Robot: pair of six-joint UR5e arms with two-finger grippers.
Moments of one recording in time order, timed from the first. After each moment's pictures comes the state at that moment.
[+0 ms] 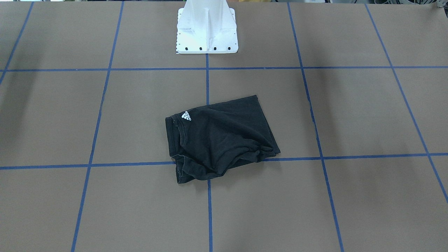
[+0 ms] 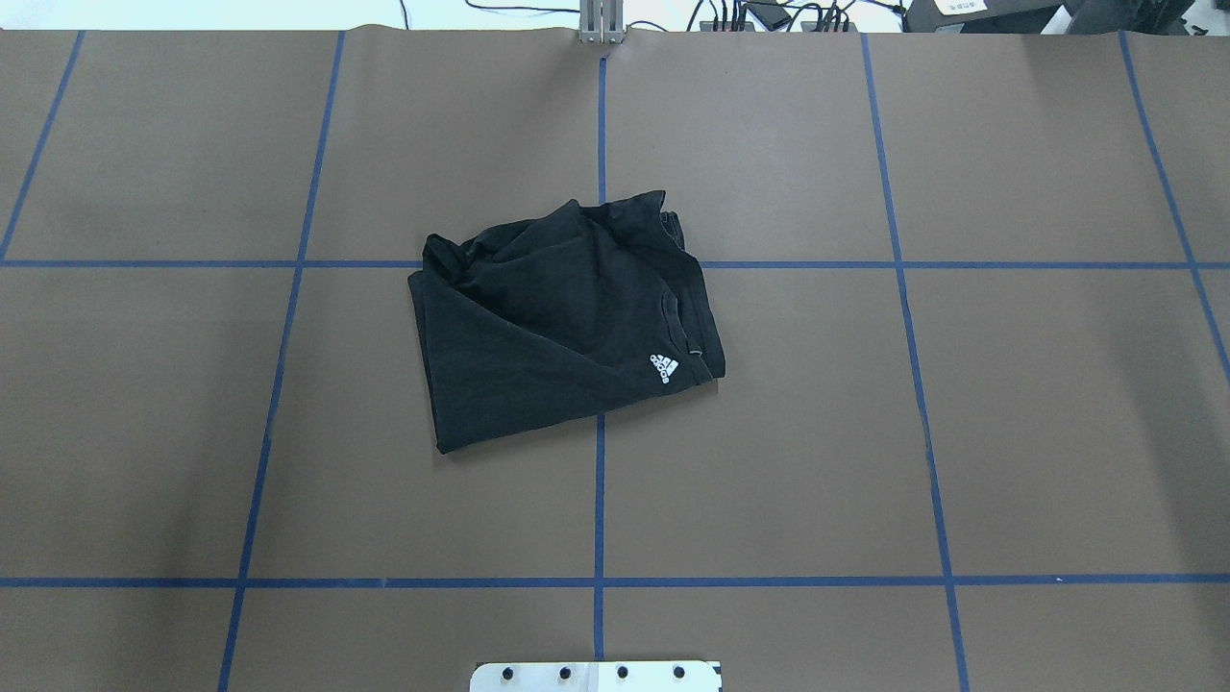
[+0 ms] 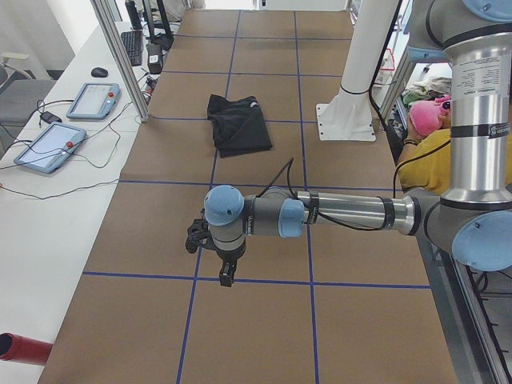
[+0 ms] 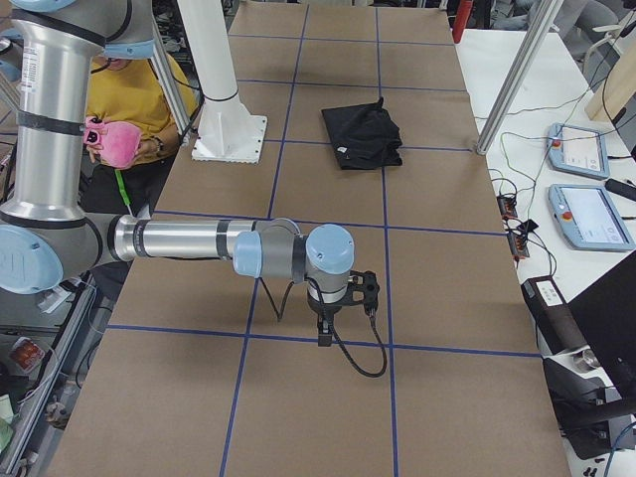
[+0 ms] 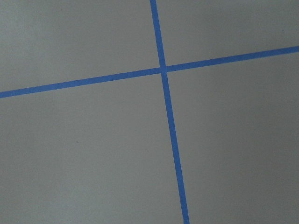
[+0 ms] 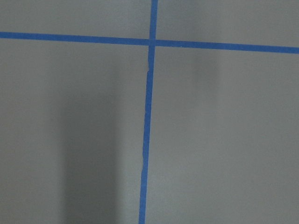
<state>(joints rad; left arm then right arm) -1.57 -1.47 -1.71 -1.54 -2.35 0.13 1.58 -1.76 1.79 -1.63 2.33 -0.06</state>
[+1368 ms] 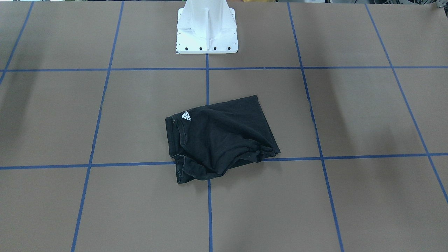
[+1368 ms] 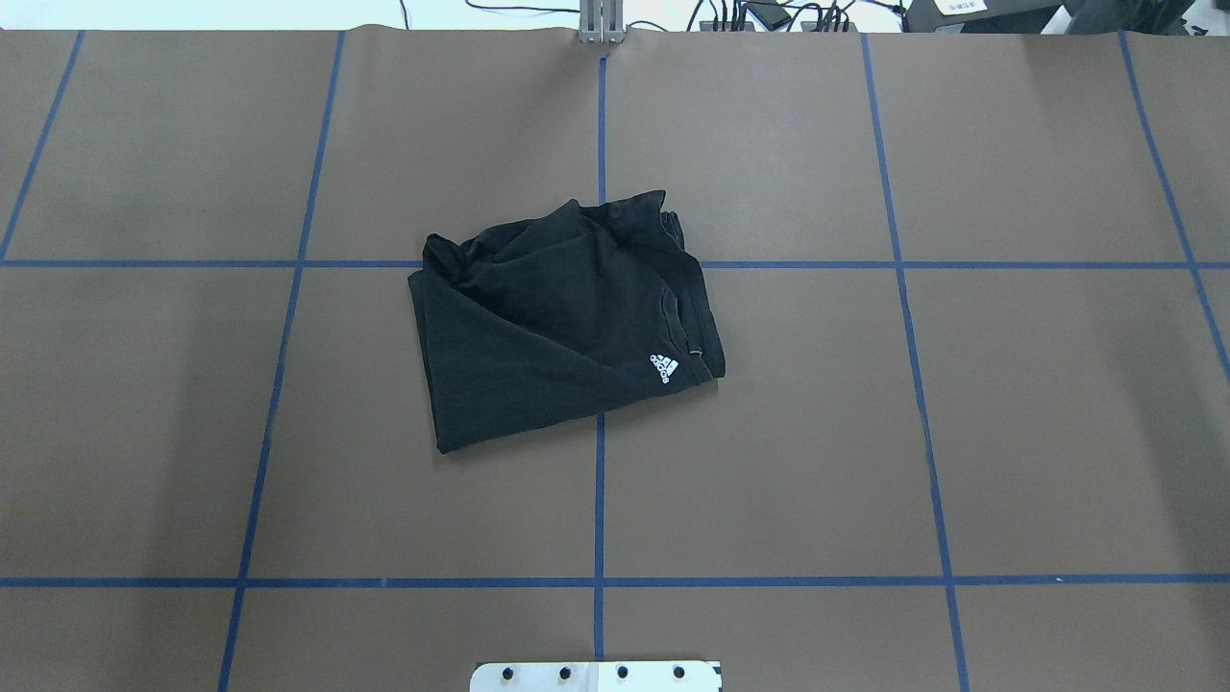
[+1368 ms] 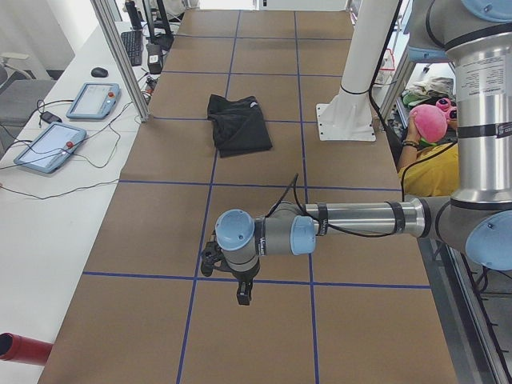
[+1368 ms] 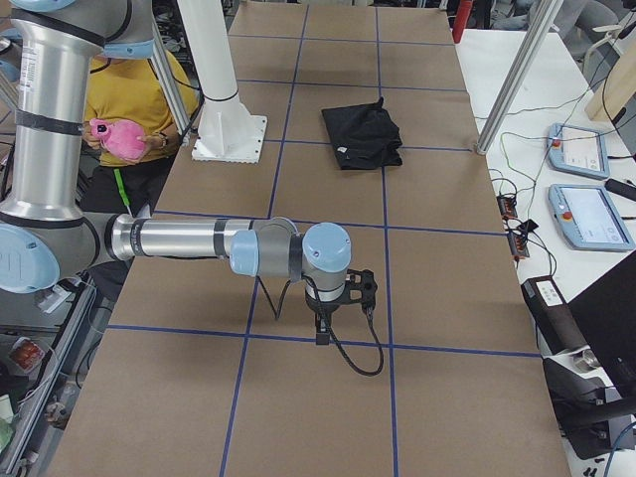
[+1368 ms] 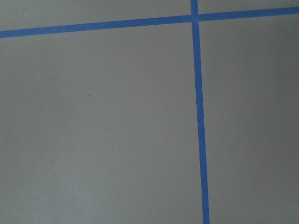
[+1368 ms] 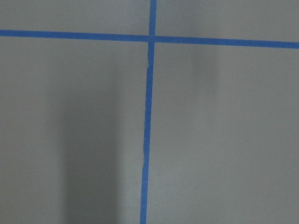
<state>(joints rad) -1.57 -1.42 -1.67 -1.55 -2.35 0.13 1.58 -1.77 1.81 -1.63 2.33 -0.05</state>
